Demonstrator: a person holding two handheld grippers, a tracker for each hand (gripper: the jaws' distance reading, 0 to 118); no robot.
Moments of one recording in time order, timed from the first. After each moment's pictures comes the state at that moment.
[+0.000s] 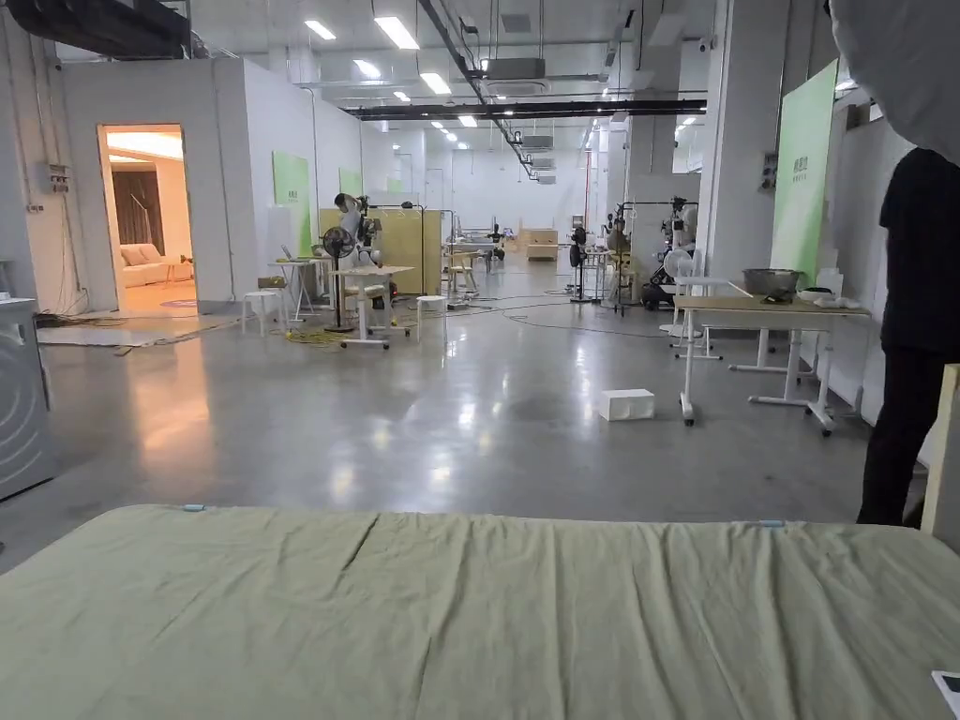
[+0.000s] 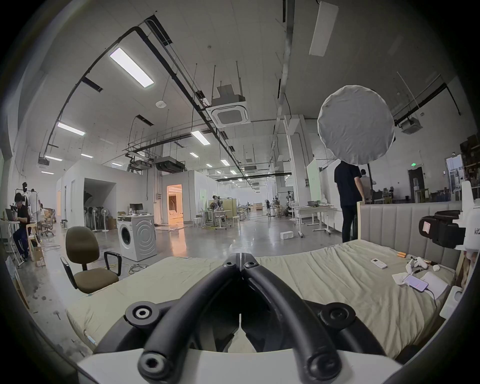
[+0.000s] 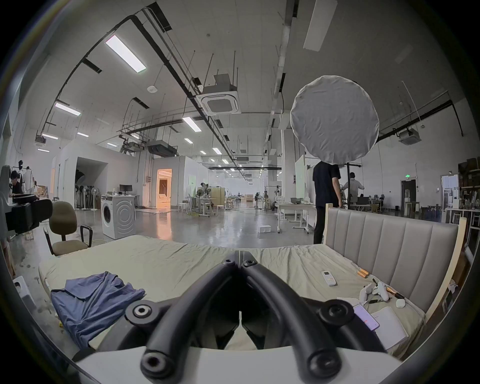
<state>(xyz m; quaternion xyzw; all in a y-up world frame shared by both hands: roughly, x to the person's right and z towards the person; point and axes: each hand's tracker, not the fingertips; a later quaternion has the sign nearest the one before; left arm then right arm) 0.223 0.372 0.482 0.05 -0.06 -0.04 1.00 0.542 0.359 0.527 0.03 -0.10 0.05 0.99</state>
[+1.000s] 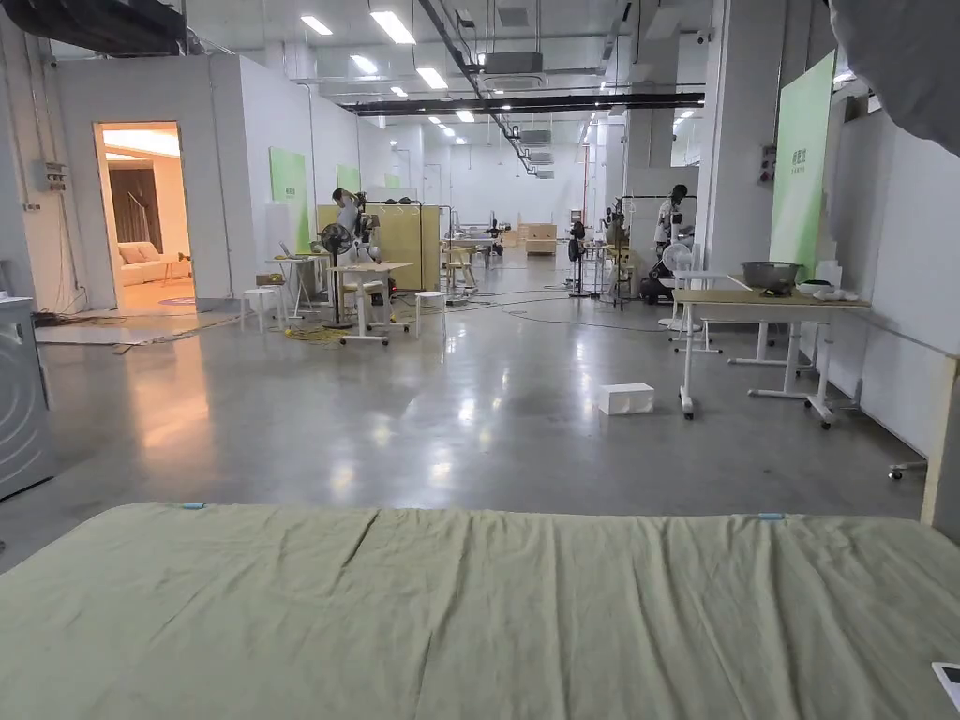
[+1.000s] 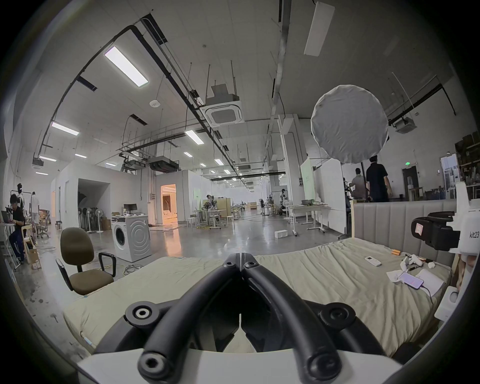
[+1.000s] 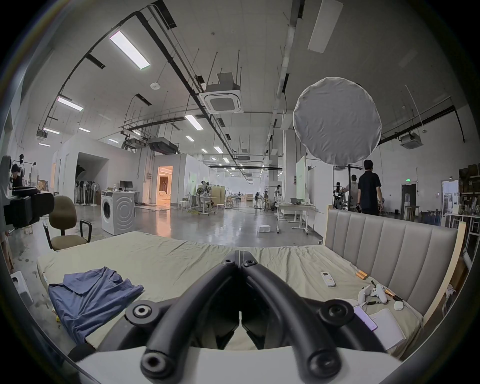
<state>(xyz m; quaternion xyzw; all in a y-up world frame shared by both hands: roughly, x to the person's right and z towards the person) 0.227 0.370 0.483 0.05 -0.08 -0.05 0.99 0.536 0.354 0.527 0.03 -0.10 0.06 0.99</state>
